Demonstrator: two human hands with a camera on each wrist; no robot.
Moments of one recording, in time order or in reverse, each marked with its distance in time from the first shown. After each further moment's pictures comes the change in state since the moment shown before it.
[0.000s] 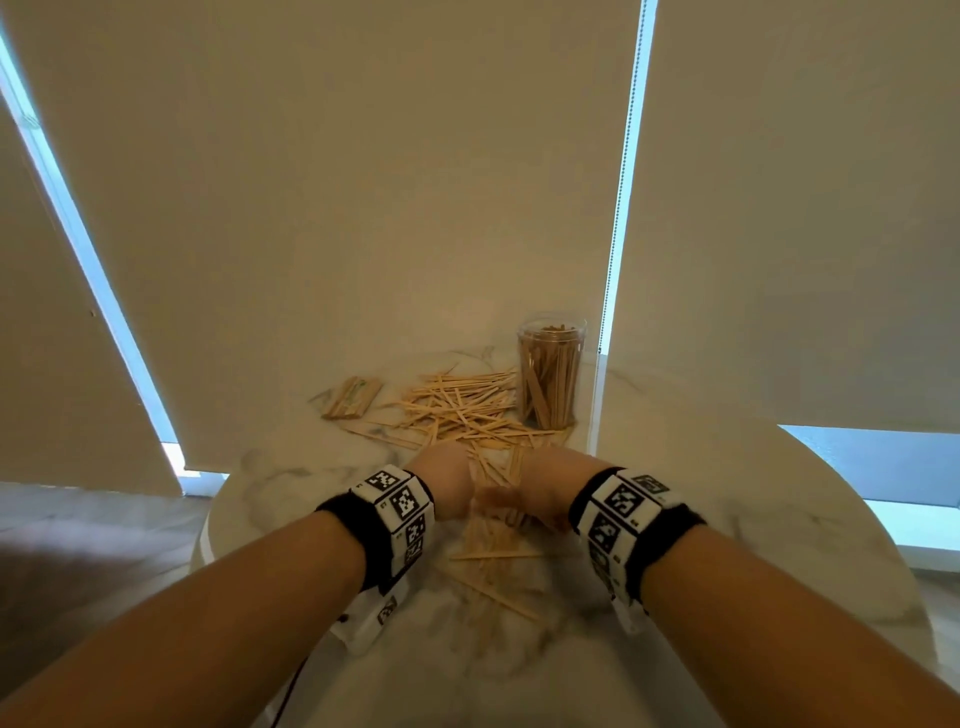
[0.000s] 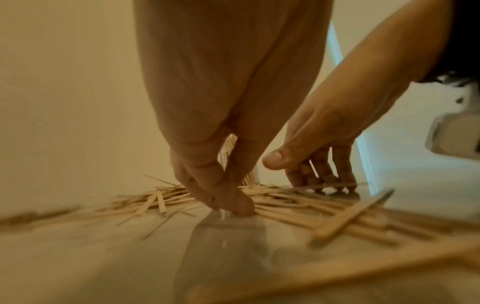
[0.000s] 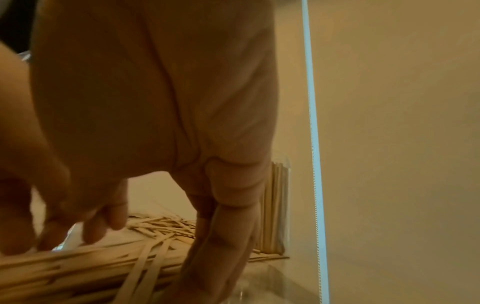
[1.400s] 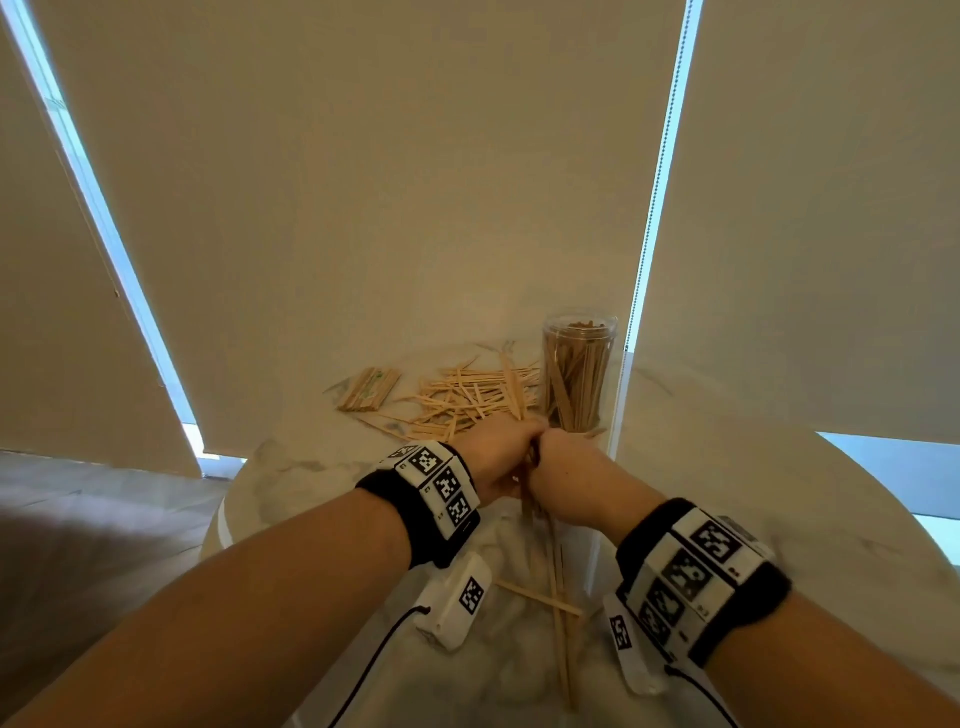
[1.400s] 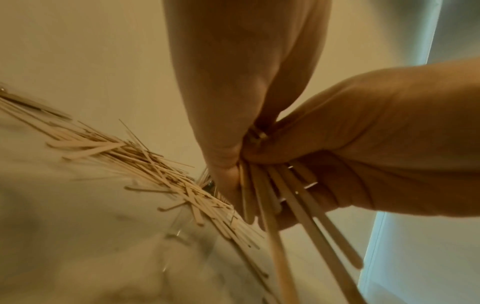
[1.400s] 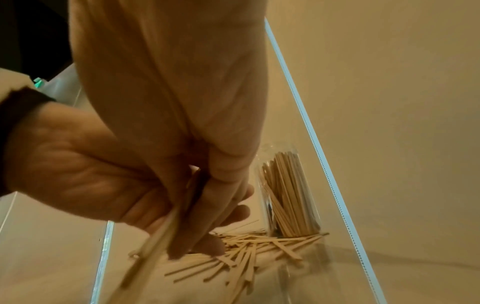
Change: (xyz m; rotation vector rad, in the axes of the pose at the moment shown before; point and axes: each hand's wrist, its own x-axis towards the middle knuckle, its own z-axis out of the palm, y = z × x) left_hand 0.031 0.028 0.001 -1.209 -0.097 -0.051; right_hand -0.007 0.004 -0.001 0.281 0.301 -0.156
